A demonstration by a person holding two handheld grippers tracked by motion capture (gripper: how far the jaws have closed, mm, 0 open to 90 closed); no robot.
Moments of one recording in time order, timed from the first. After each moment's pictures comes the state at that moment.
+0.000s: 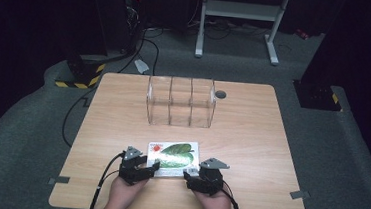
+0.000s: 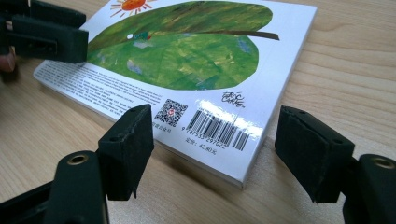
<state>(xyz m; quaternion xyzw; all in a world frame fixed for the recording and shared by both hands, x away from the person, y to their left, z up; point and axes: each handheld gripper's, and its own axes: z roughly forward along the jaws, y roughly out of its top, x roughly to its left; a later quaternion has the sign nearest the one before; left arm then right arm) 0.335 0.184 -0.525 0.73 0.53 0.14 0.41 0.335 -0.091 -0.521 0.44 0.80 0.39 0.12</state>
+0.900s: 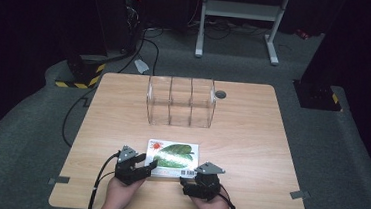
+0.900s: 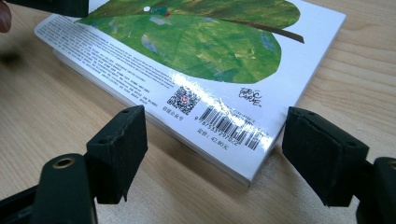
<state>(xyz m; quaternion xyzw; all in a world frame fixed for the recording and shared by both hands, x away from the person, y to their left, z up) 0.324 0.190 -0.508 0.72 0.51 0.16 0.45 0.321 -0.084 -0.521 0.42 0.81 0.39 0.13</state>
